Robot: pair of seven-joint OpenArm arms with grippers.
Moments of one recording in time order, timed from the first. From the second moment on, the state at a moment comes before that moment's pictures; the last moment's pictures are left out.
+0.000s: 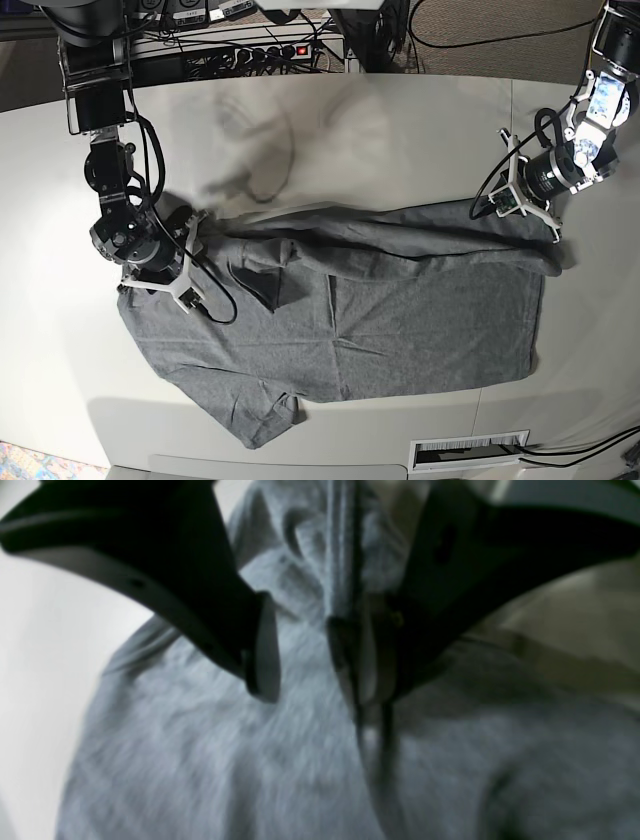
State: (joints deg) left arm 4.3 -40.4 16.7 81.9 3.6 -35.8 1.7; right arm 15.8 26.8 -11.2 78.5 3.9 31.3 -47.5
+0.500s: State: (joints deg) left arm 4.3 -40.4 16.7 82.0 3.6 -37.7 1.7; right arm 20.4 27.0 -11.2 77.9 2.7 31.2 -47.1
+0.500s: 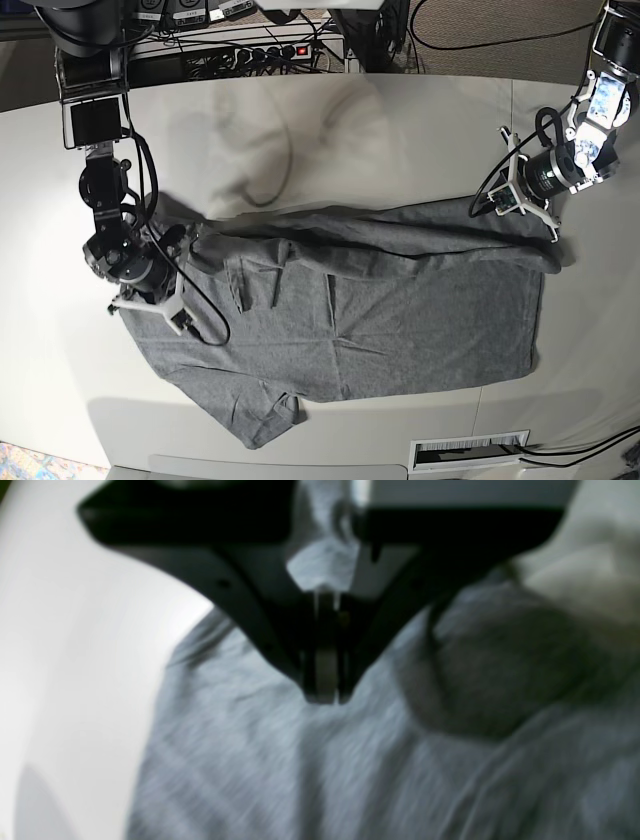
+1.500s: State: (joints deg) left arm 4.5 -41.2 16.7 82.0 3.4 -38.2 0.8; right arm 22.1 26.9 -11.1 69.1 15.0 31.2 -52.0
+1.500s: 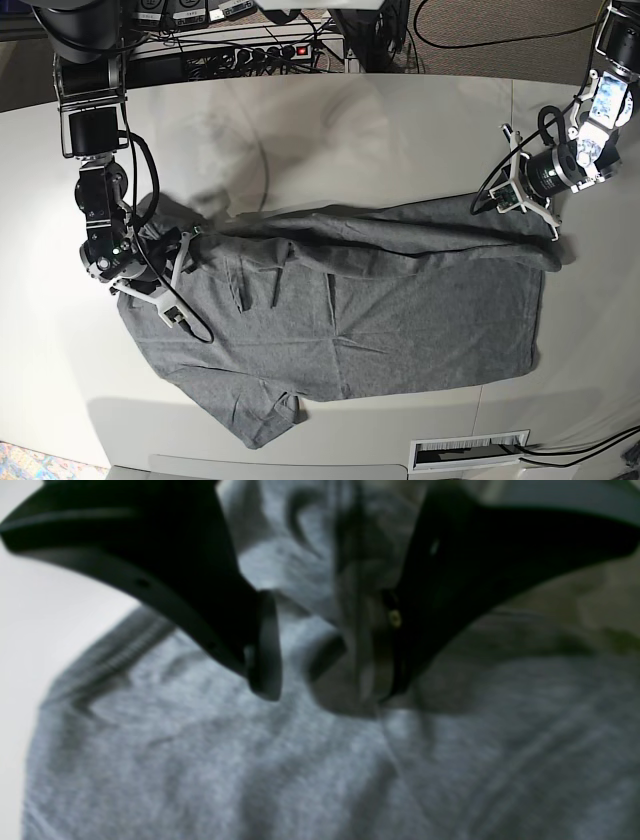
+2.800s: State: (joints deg) left arm 4.5 -41.2 16.7 82.0 3.6 -38.2 0.6; right arm 23.8 27.0 -11.1 69.1 19.0 31.2 -55.0
